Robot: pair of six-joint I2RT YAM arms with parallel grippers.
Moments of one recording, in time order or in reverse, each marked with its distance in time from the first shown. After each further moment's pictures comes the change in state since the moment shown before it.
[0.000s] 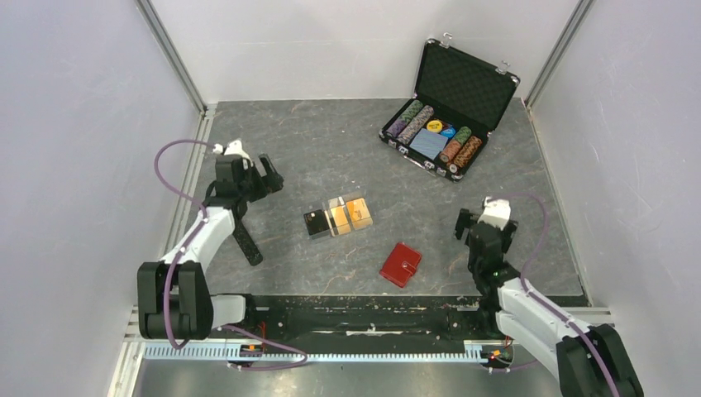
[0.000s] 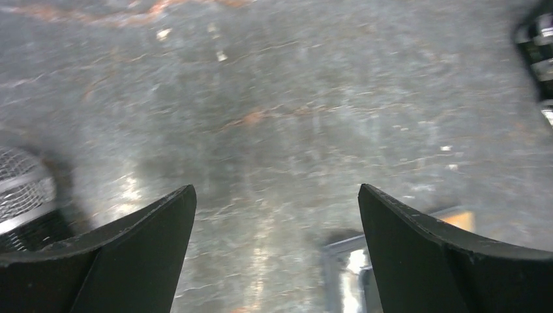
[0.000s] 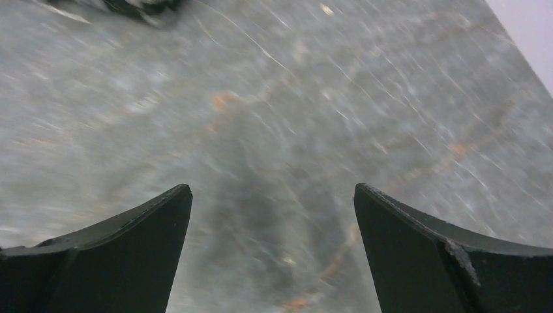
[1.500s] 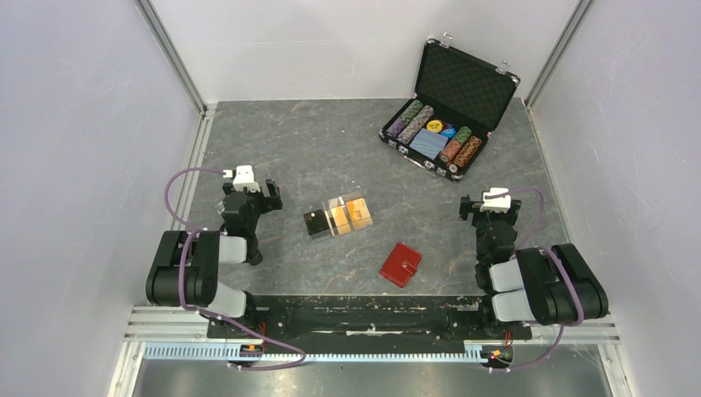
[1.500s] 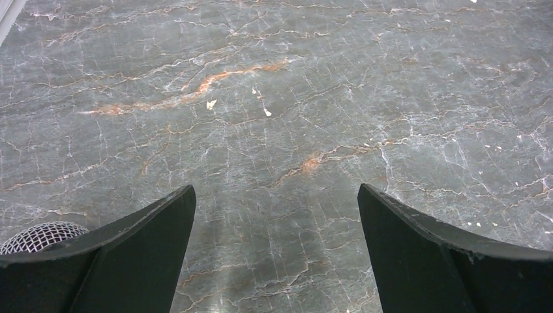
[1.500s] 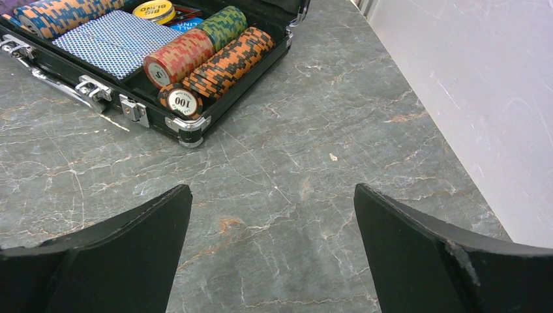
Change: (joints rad) left arm -0.001 0.180 -0.502 1.059 -0.121 0.325; right arm -0.238 0.565 -0.145 1.138 -0.307 -0.421
